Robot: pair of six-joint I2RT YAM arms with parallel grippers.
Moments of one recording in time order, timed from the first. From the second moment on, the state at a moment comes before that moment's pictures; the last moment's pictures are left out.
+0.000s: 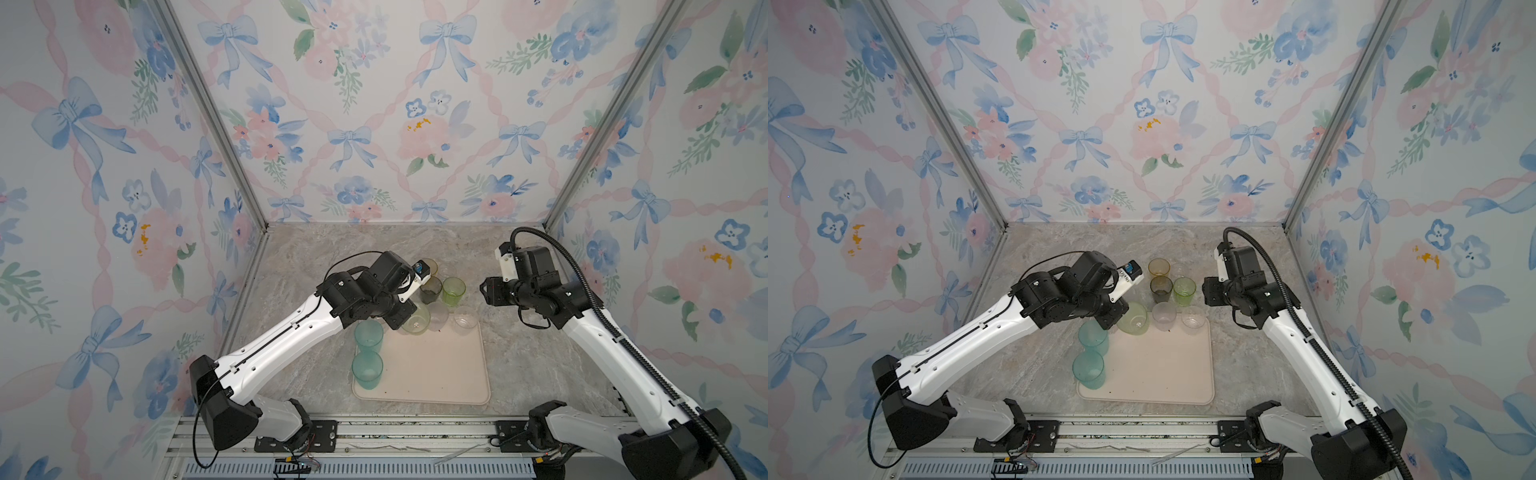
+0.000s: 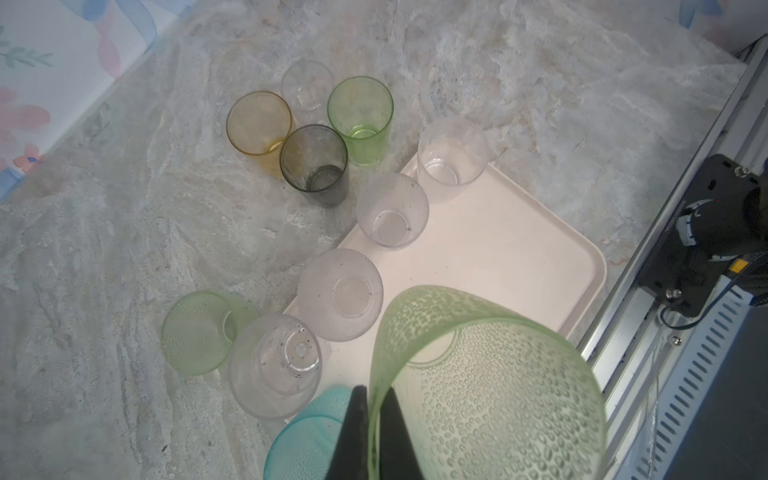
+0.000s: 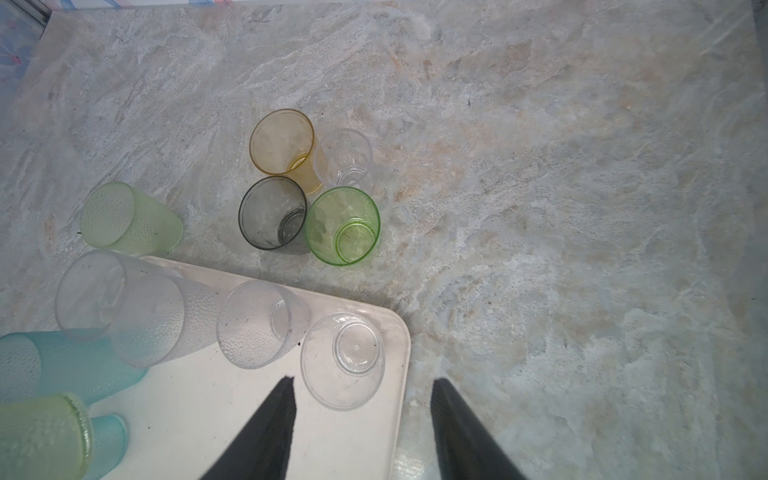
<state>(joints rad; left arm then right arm) -0.87 1.39 1.43 -0.97 -0.02 0.04 0.37 1.16 1.16 -0.83 0.02 0.24</state>
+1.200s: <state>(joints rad) -0.82 1.58 1.24 -0.91 -0.02 -0.04 0.38 1.15 1.11 -0.83 0.03 0.24</state>
